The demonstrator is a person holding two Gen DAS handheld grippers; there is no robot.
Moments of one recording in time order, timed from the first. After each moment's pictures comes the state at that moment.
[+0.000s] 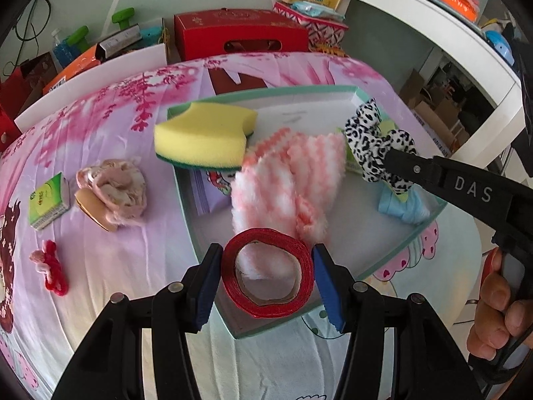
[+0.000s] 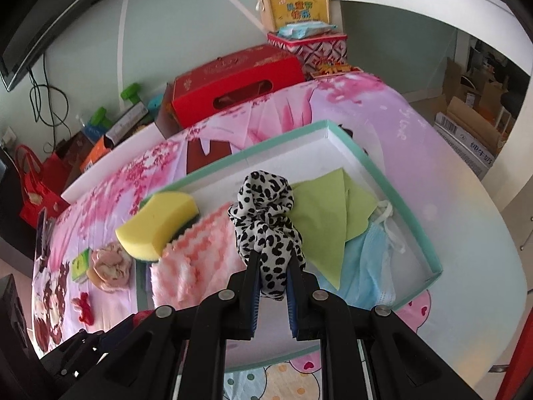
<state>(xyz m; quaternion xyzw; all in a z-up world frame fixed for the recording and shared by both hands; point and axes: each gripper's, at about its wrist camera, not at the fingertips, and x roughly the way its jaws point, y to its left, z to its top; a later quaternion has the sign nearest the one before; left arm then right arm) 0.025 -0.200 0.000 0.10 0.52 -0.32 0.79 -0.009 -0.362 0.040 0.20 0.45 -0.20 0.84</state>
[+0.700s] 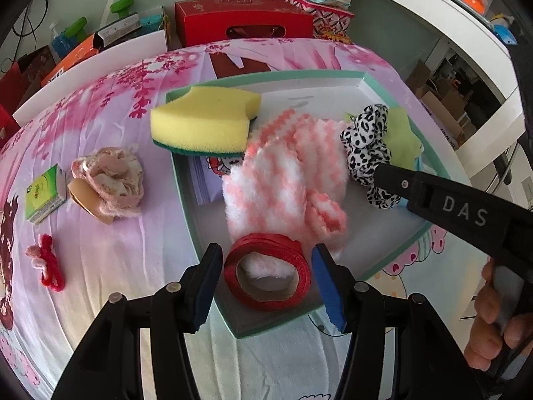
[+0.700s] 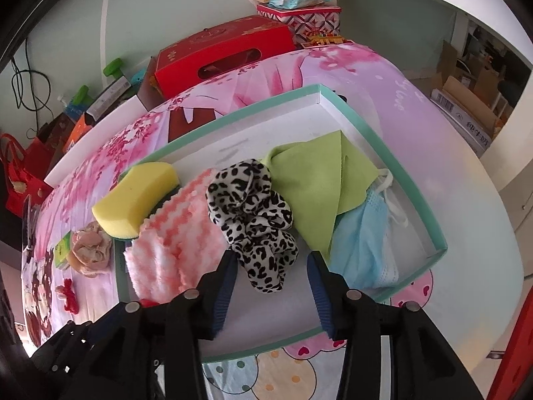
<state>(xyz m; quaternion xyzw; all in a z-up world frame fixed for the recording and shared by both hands) 0.028 -0.201 -0.007 0.11 0.53 -0.31 0.78 -0.006 -0.363 0.021 0.20 0.50 -0.22 0.81</state>
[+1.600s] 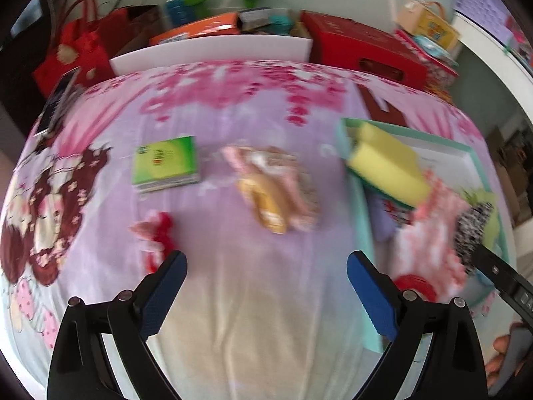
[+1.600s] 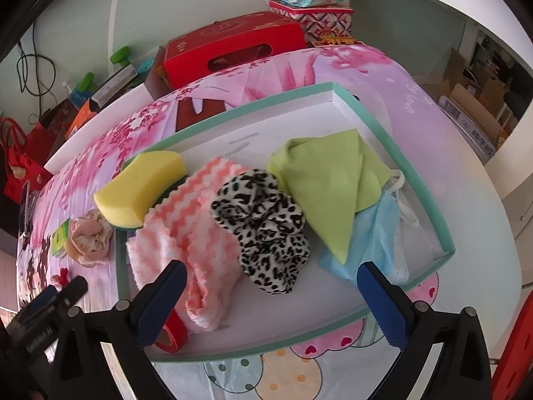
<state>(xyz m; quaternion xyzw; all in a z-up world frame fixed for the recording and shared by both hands) 0.090 -0.101 -0.004 0.04 0.54 -0.12 0.83 0.001 -0.350 0.018 0.18 0.52 -0.20 0.81</state>
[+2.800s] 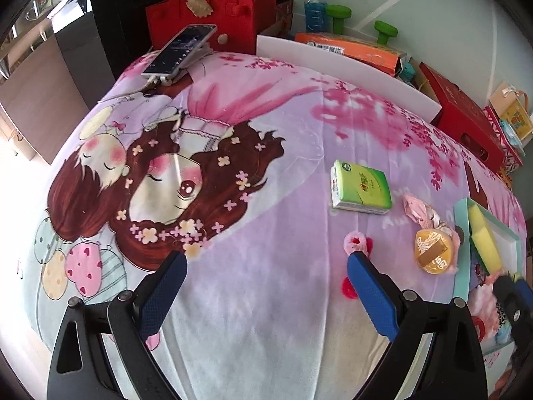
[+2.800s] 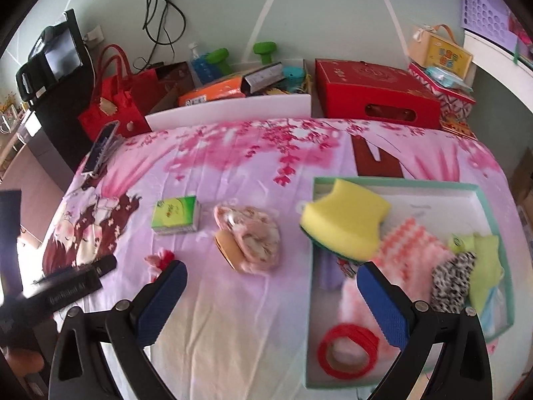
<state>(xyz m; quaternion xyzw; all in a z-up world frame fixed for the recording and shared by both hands) 0.110 0.048 0.003 -0.05 0.53 0.02 0.84 0.068 -0.187 0.050 0.06 0.46 -0.03 0.88</state>
